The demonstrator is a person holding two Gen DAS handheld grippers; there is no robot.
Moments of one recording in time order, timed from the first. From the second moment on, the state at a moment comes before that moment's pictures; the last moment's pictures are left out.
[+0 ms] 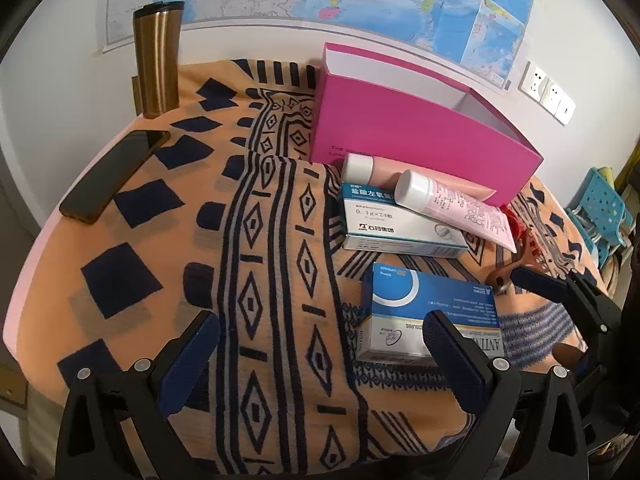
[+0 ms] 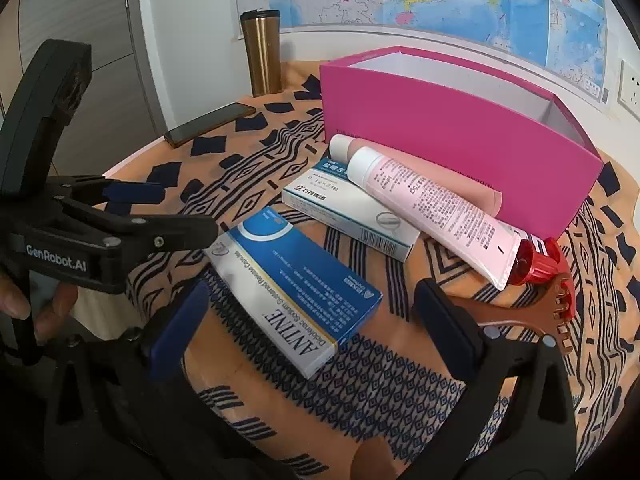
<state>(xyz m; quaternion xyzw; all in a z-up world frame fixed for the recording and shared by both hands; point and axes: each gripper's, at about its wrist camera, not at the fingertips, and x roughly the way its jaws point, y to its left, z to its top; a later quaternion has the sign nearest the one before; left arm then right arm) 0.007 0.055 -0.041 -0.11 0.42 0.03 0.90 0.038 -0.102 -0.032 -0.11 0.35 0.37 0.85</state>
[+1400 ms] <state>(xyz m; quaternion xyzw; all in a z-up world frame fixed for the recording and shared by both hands) 0.011 0.061 -0.053 -0.10 0.44 0.01 0.89 0.048 -0.093 -0.059 -0.16 0.39 0.40 0.82</state>
